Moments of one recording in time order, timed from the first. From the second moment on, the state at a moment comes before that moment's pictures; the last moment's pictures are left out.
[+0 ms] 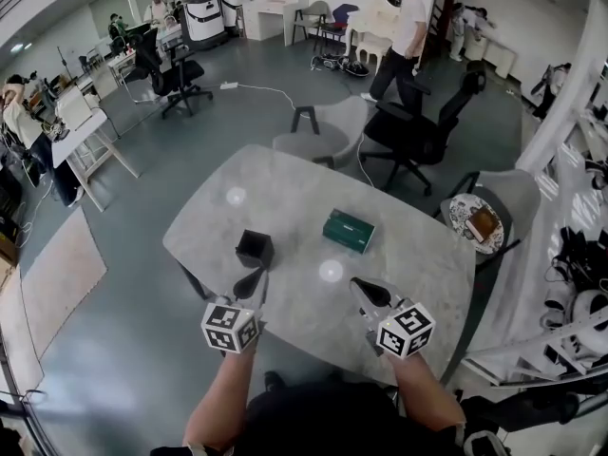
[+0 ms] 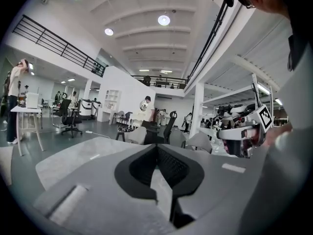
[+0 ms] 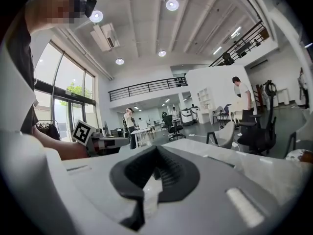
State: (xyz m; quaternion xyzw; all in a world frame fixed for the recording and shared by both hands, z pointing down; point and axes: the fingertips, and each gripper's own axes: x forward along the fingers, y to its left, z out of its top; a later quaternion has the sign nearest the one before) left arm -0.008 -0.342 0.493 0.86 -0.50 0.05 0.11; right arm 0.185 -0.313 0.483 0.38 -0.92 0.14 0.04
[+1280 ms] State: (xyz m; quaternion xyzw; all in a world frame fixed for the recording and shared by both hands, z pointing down) left arm -0.098 -0.364 0.424 0.86 -0.51 0.04 0.06; right arm 0.092 -0.359 0.403 0.36 -0.93 0.05 0.02
